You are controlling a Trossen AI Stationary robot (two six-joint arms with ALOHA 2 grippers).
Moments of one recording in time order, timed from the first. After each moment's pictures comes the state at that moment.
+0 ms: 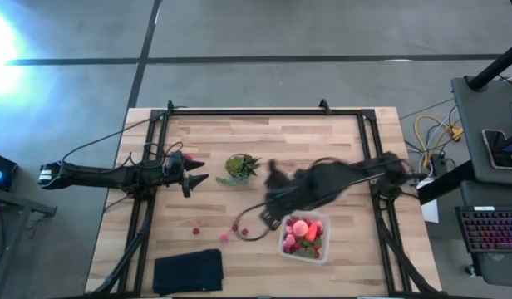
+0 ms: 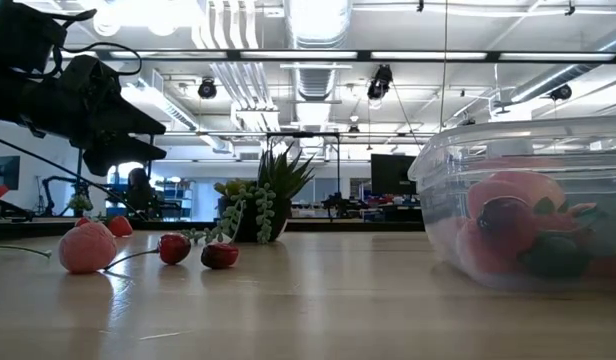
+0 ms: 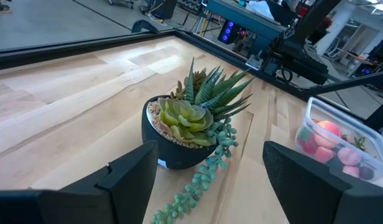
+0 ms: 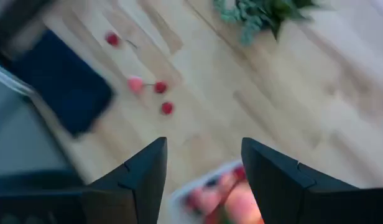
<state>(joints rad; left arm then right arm) 0.01 0.37 0.01 0.10 -0.29 -0.44 0.33 1.99 2.24 -1.41 0.25 0.97</state>
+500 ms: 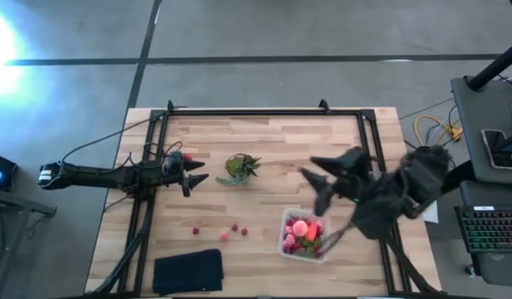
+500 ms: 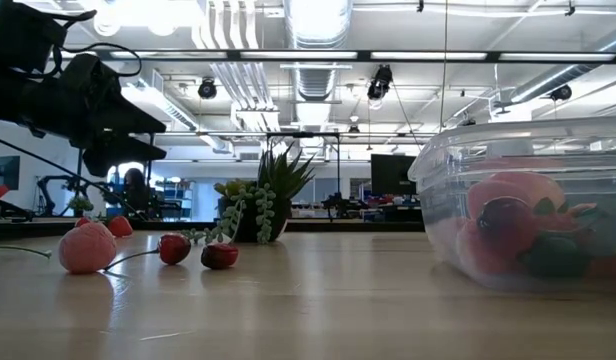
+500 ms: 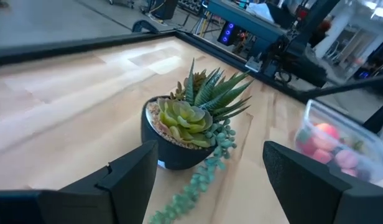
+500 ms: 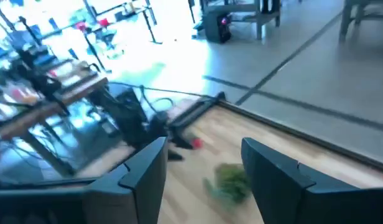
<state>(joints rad) 0.01 0.36 0.01 0.10 -0.29 -0.45 0.66 1.74 2.32 -1.33 1.11 1.02</state>
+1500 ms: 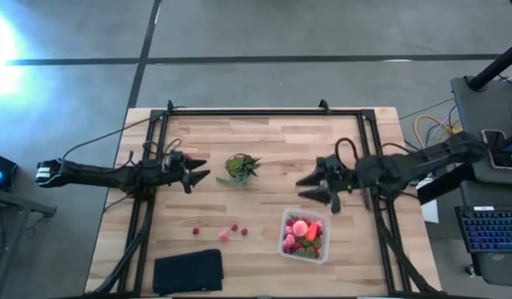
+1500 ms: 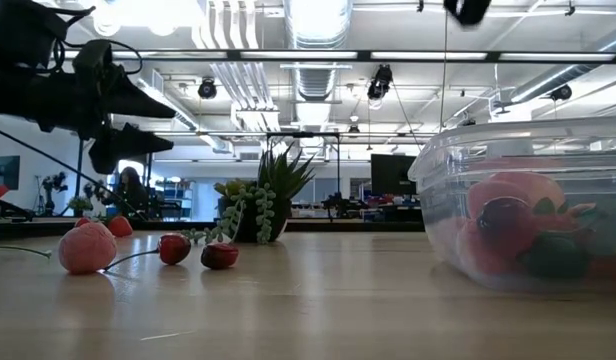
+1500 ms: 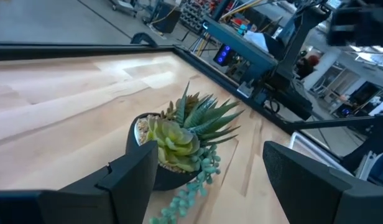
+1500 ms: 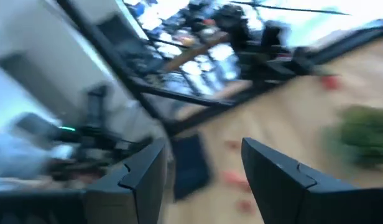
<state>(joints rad) 0.01 0.45 0.01 0.27 -0.31 -0.57 0.30 1.00 0.79 0.09 0.14 0.60</state>
